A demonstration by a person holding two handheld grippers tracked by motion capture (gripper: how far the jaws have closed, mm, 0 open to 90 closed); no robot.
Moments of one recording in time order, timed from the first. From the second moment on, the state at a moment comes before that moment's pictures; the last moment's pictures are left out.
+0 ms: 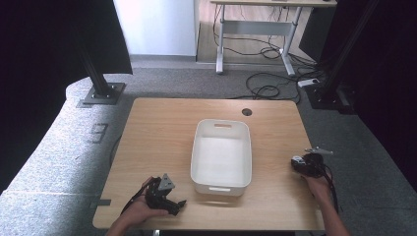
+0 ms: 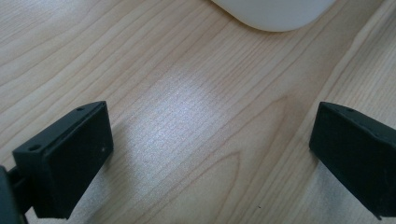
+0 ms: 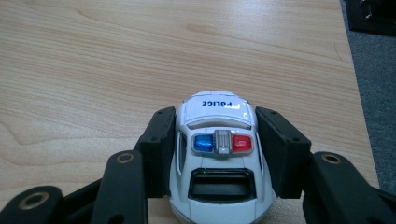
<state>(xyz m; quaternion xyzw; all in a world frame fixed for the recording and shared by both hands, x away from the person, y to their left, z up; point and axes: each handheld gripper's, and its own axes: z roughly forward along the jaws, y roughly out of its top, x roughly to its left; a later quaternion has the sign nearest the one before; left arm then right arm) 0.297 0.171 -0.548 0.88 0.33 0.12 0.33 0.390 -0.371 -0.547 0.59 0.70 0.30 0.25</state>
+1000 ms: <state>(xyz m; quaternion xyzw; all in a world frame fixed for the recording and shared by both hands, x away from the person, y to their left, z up) 0.298 0.171 -0.548 0.88 0.33 0.12 0.33 0.382 -0.379 -0.530 0.60 0.69 0.34 0.24</state>
